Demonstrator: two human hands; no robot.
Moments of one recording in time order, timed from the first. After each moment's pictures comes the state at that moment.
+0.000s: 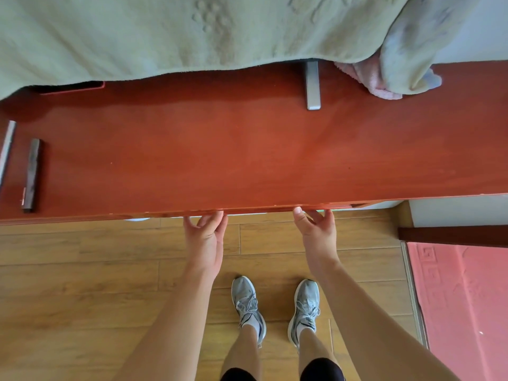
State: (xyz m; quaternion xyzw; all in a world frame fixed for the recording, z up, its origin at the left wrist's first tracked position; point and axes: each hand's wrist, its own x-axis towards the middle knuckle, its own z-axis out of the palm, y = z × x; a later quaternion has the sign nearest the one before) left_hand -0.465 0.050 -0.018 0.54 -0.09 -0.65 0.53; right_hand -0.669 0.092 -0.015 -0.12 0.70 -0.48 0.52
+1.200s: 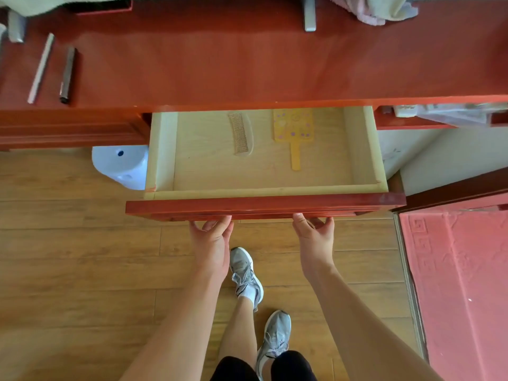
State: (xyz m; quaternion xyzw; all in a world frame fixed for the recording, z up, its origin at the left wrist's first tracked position) left_hand -0.444 0.234 -0.004 0.55 -0.04 -0.62 0.55; right_hand -0.621 0.274 -0.021 -0.07 0.66 -0.55 0.51
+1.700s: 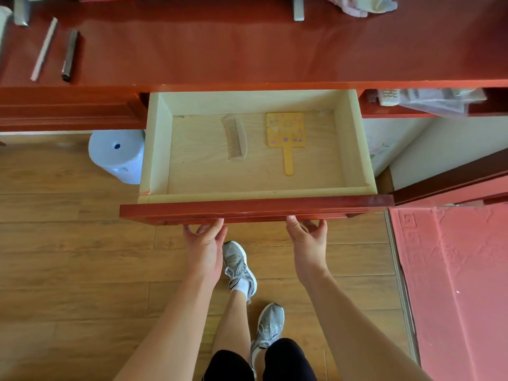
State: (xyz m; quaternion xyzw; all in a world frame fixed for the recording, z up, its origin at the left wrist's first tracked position) left_hand -0.437 0.288 -0.004 0.55 -0.02 -0.62 0.55; right_hand -0.617 0.328 -0.012 -0.08 0.66 -0.54 0.52
